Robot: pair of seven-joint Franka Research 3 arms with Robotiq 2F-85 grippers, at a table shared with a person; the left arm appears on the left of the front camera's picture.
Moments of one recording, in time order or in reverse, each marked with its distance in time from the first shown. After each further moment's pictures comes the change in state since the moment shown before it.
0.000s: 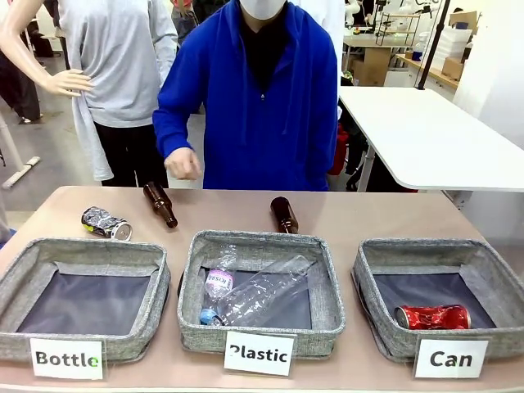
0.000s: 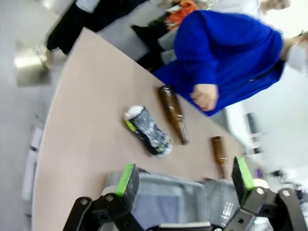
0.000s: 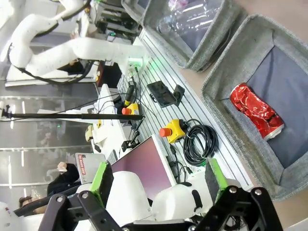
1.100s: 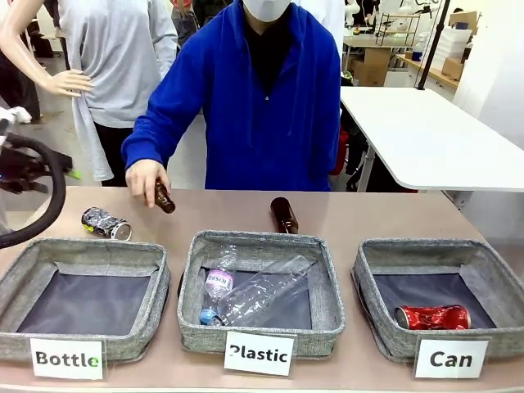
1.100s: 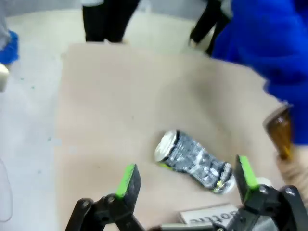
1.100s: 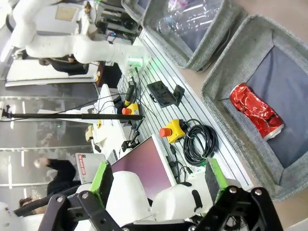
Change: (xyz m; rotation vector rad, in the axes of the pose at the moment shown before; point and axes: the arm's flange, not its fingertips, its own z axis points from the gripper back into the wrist) left arm 0.036 -0.040 -0.191 0.401 0.280 -0.328; right arm 0.000 0.000 0.000 0.001 0.000 0.000
